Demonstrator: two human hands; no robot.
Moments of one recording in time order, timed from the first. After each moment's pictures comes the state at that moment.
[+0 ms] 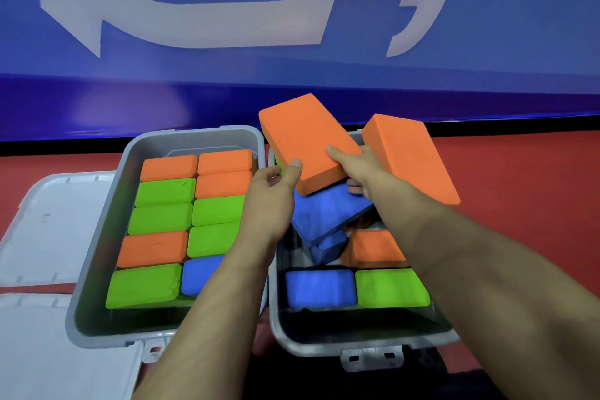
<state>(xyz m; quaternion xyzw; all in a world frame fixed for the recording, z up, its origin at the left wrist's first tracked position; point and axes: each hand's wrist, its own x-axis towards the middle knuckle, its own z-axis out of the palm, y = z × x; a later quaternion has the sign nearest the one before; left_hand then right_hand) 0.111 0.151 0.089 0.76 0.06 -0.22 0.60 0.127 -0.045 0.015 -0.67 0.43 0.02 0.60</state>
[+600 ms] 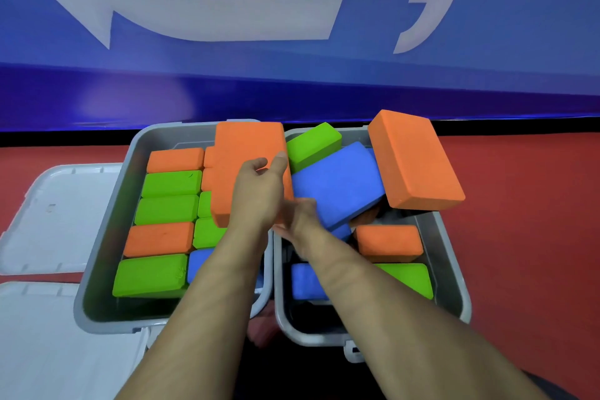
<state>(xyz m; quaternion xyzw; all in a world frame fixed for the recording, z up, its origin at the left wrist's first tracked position) 0.118 0.171 0.094 0.76 0.10 -0.19 0.61 0.112 0.105 -0.034 -0.47 0.42 0.07 0.77</state>
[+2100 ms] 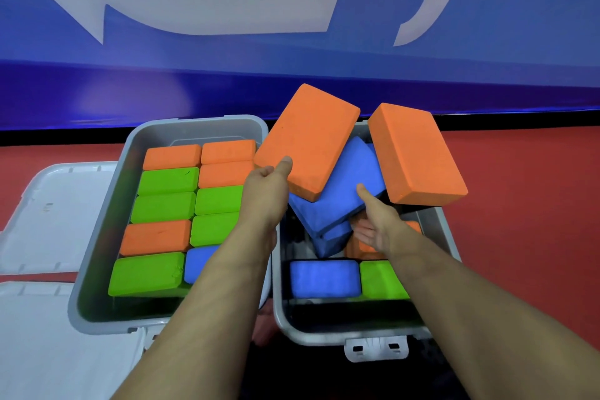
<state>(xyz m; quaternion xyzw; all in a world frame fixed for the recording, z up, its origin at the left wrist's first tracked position) 0.120 0.162 0.061 0.73 0.13 -0.25 0.63 0.047 -0.017 -0.053 -0.46 0.55 0.04 0.69</state>
